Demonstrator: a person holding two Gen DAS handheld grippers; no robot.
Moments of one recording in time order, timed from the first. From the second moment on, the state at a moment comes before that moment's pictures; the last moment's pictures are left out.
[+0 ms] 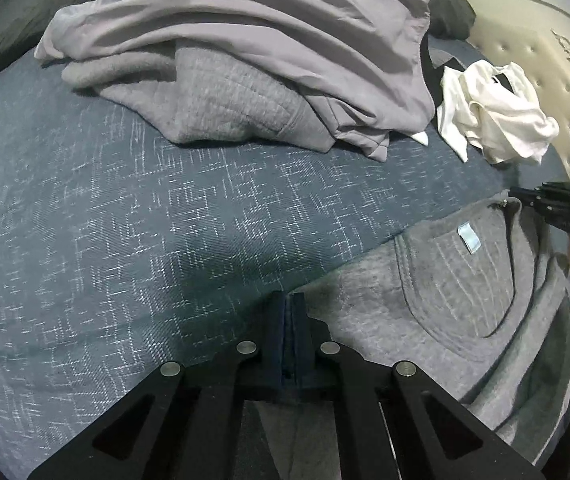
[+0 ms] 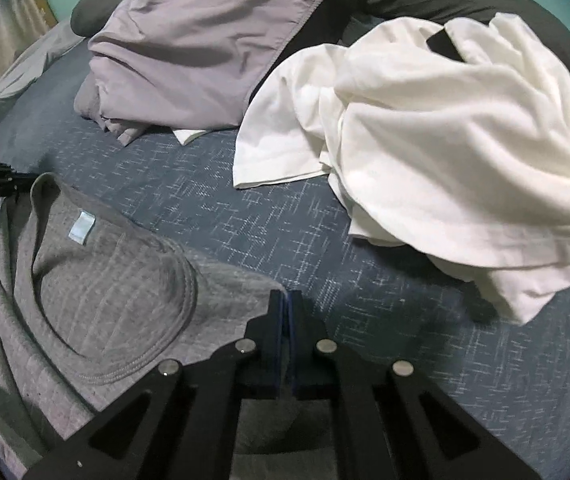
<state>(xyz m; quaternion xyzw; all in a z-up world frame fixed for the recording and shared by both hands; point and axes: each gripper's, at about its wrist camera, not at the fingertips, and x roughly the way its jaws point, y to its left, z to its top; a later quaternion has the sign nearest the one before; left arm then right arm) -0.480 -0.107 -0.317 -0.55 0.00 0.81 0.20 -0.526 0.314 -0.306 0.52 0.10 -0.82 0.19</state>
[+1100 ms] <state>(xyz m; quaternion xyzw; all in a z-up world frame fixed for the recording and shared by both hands) -0.493 -0.078 -0.283 -0.53 0.02 0.83 0.16 -0.517 0.262 -0.275 0.49 0.12 -0.84 0.21</state>
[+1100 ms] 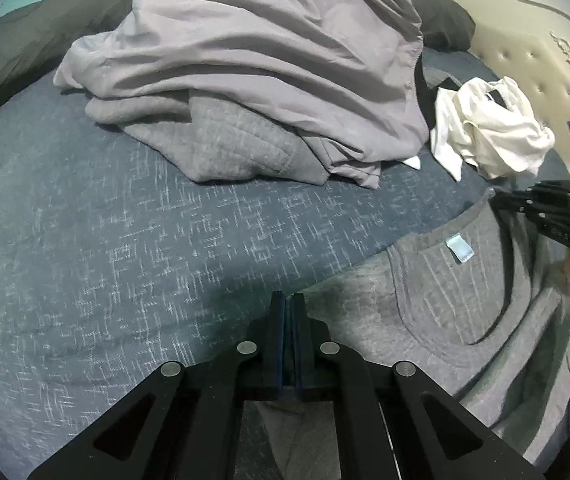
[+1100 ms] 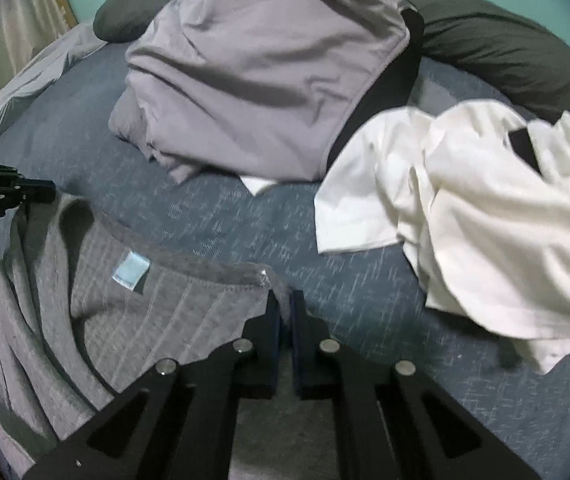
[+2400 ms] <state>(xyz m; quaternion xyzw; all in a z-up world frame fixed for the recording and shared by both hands) -0.387 -0.134 -0.281 -0.48 -0.07 0.87 0.12 -0.482 0.151 -0.295 0.55 0.12 -0.75 0.34</state>
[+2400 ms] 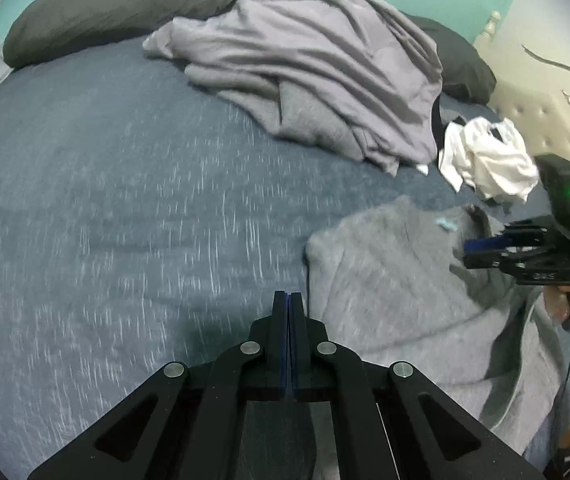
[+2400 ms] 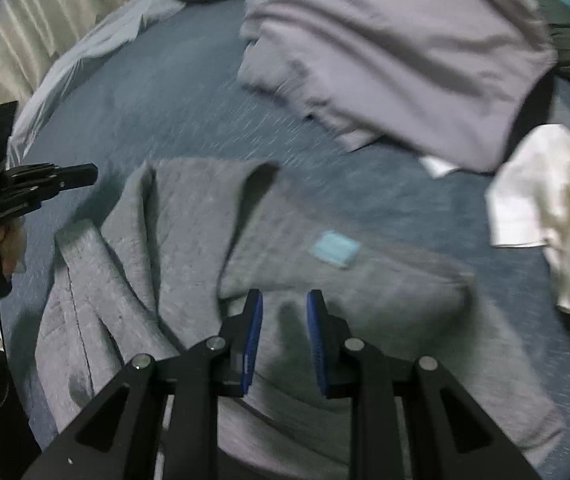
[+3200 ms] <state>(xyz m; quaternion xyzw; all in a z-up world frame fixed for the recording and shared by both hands) -0.351 -0.112 -0.292 -0.45 -0.10 0.87 0.14 -0.497 0.094 -0.316 0.56 0.14 -0.76 0.29</state>
